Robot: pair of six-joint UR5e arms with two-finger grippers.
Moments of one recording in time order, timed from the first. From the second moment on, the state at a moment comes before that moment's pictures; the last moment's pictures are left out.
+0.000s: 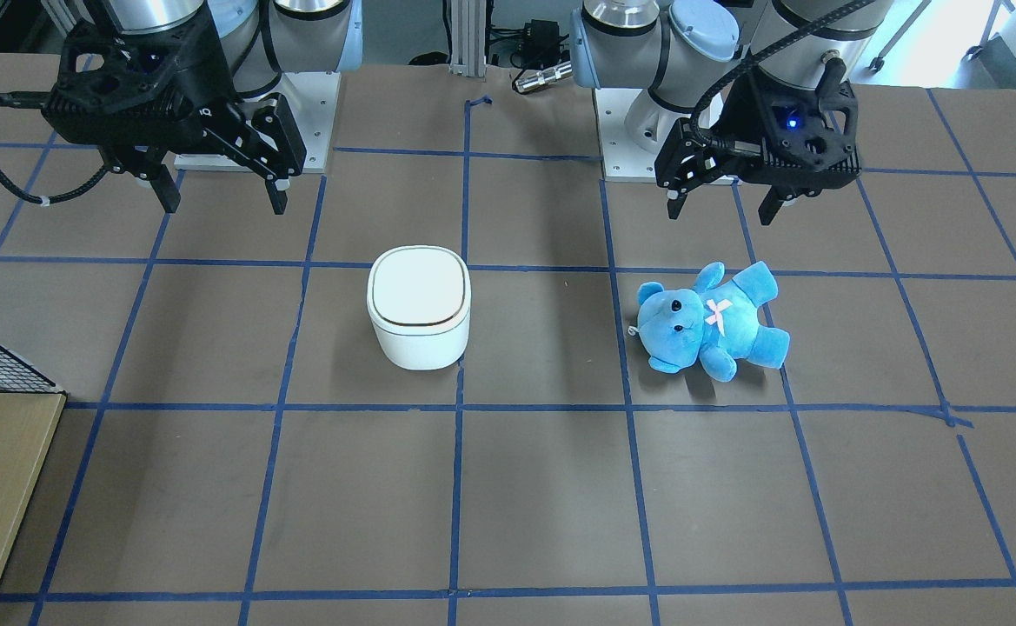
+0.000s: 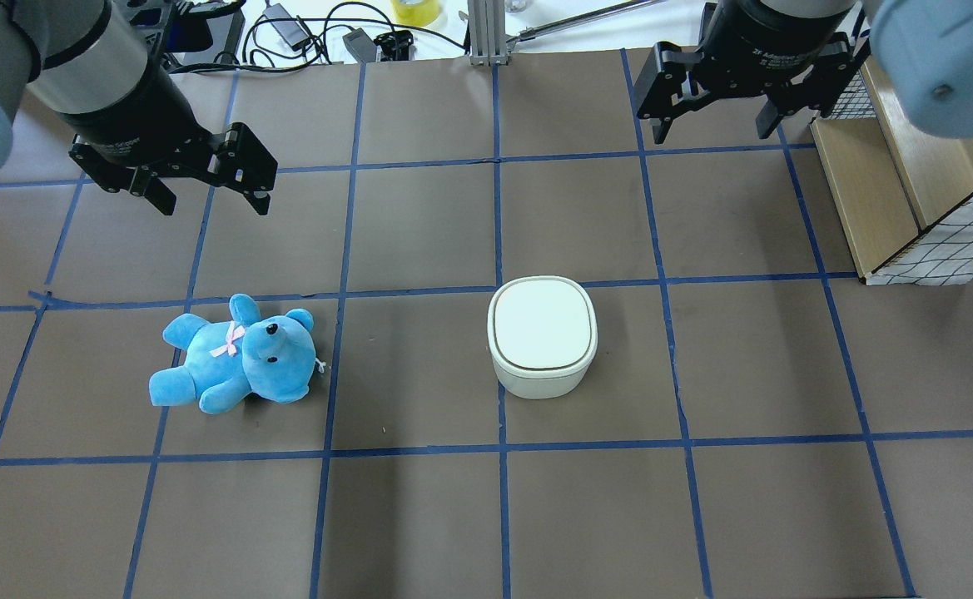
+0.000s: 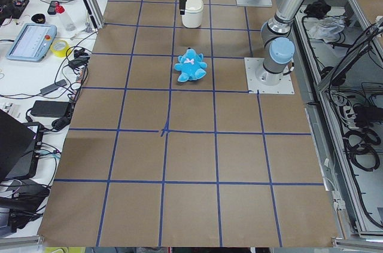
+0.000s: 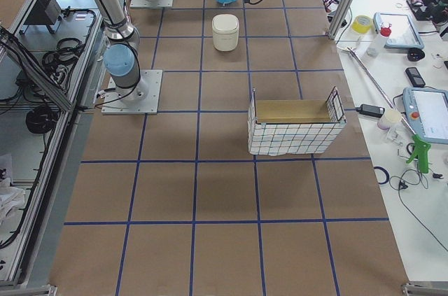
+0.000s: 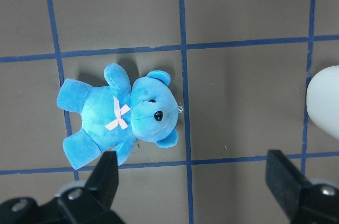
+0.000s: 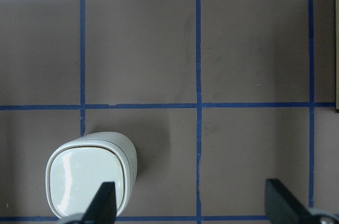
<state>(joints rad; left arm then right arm) -1.54 -1.52 -1.60 -1.55 1.57 0.07 1.65 -1.58 1.49 -1.63 -1.58 0.08</state>
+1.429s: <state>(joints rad) -1.54 -1.52 -1.60 -1.55 1.57 0.07 1.86 -1.51 1.63 -1.66 -1.55 0.17</state>
